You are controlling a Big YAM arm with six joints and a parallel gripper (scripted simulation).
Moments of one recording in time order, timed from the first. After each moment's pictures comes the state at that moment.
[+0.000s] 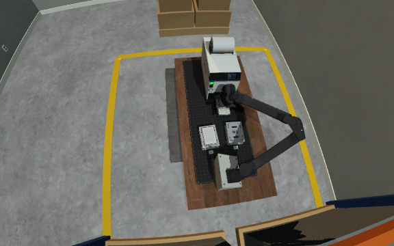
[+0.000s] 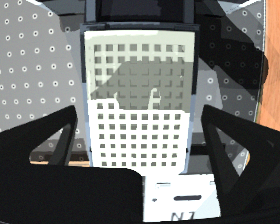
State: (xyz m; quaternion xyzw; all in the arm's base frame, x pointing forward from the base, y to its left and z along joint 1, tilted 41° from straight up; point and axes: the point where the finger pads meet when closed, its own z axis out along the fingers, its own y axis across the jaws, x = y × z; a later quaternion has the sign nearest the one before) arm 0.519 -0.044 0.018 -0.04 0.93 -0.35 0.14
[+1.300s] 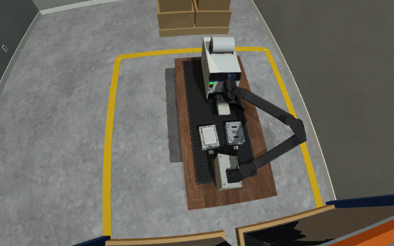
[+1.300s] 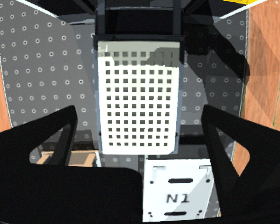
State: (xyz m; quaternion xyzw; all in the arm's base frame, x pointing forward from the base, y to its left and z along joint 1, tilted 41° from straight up) arm 0.524 -0.013 0.054 -0.04 0.92 -0.35 0.14
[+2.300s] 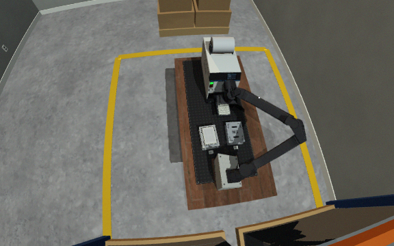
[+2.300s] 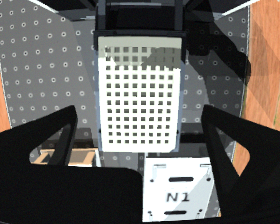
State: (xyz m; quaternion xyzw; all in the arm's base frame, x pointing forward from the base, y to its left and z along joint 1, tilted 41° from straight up) arm 0.520 -0.014 0.051 -0.04 0.92 -0.35 0.14
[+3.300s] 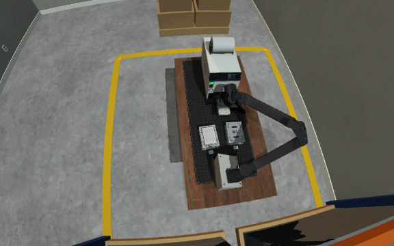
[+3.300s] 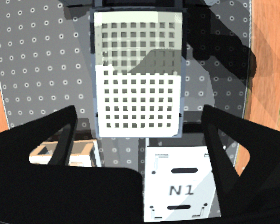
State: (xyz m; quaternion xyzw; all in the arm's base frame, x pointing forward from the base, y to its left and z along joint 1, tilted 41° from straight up) arm 0.497 -0.019 0.046 -0.03 0.92 -0.35 0.14
